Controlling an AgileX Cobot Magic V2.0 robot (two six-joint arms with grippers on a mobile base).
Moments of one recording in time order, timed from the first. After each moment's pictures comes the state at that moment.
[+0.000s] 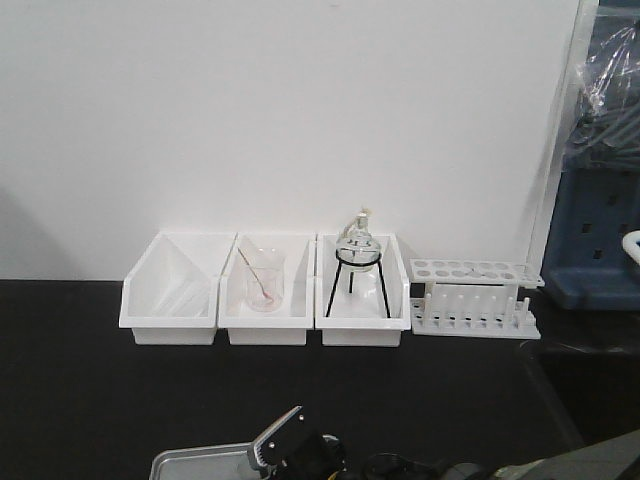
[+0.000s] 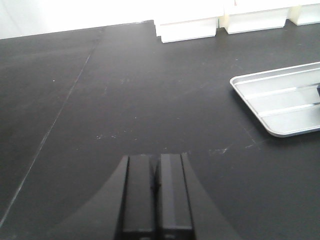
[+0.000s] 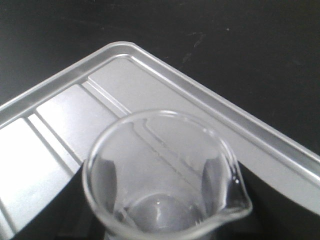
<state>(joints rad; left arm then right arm) -0.01 -0.02 0.03 0.06 0.36 0.02 0.59 2.19 -1.15 -0.68 -0.50 0.54</state>
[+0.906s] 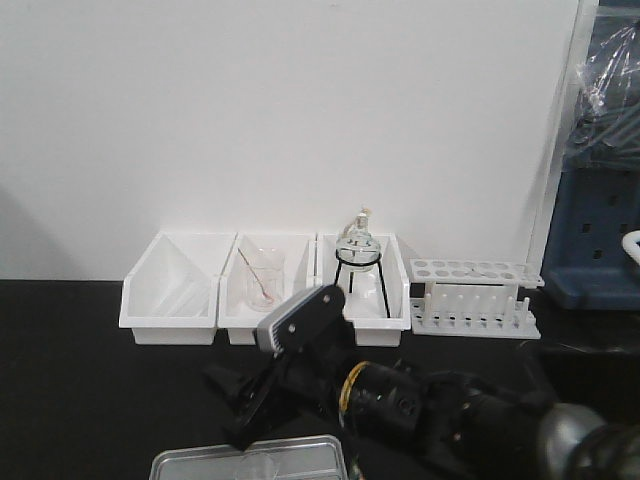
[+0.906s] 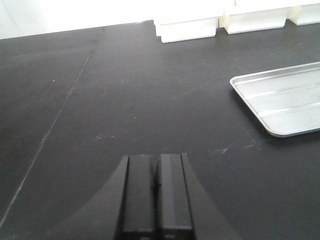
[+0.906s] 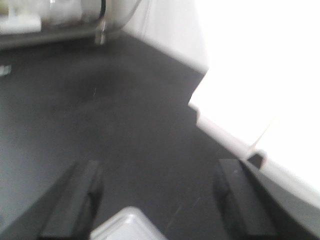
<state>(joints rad) -0.01 -0.02 0.03 0.06 0.36 0.02 0.59 1.79 -1.15 -0.69 -0.46 0.54</state>
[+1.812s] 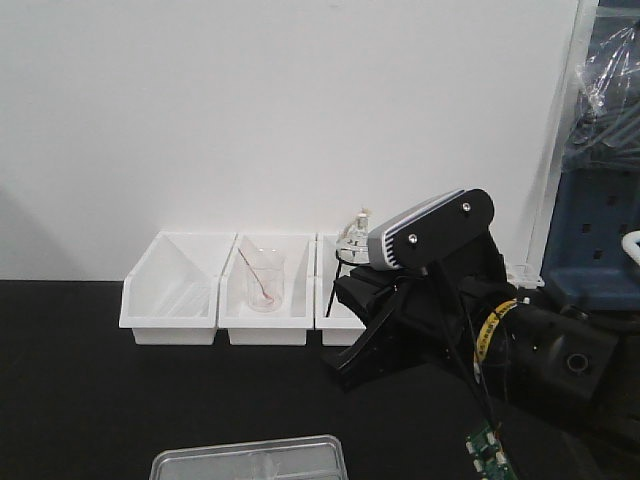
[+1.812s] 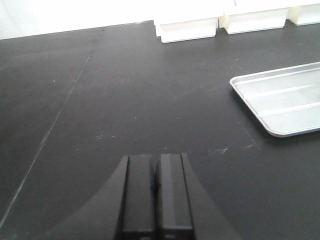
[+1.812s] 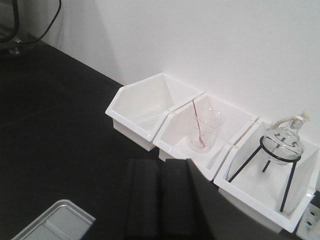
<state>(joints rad) -0.01 -0.02 0.03 0.06 0.36 0.02 0.59 1.34 -1.04 -0.67 -0.01 0.55</state>
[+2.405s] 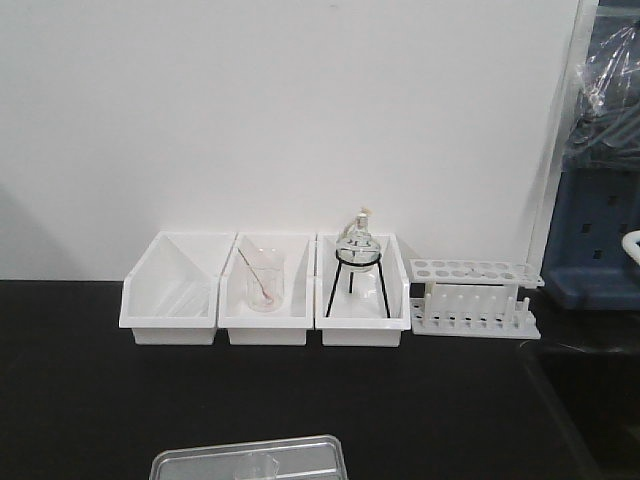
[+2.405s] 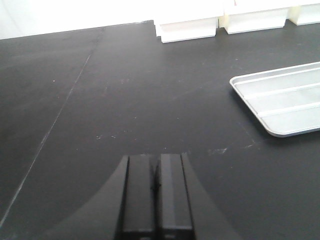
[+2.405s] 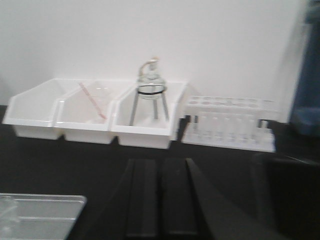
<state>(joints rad) -0.01 -0.02 0.03 0.06 0.36 0.02 0.15 0.57 -0.25 -0.08 -0.17 0.16</state>
